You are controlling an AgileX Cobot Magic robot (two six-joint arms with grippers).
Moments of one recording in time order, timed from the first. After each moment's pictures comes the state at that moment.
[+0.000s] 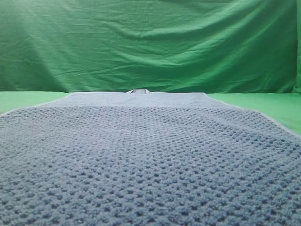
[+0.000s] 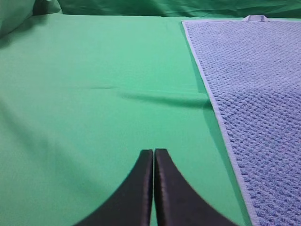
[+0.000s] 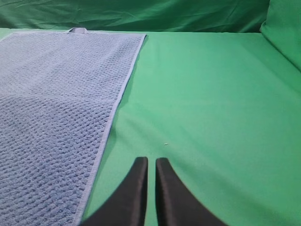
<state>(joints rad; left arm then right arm) 0.08 -0.01 0.02 -0.14 0.29 0.09 0.14 -0.01 0.03 0.17 0.36 -0.19</state>
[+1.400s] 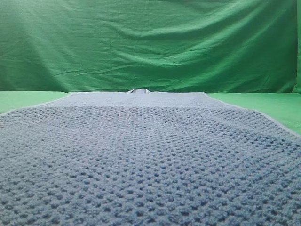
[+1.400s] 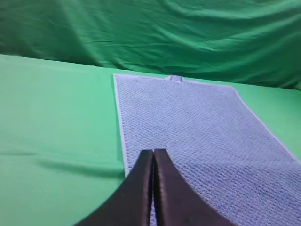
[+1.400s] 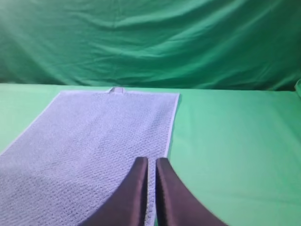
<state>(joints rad) -0.02 0.33 -0.39 -0.57 0.39 0.30 0.14 0.52 -0.54 0.46 0.40 -0.41</state>
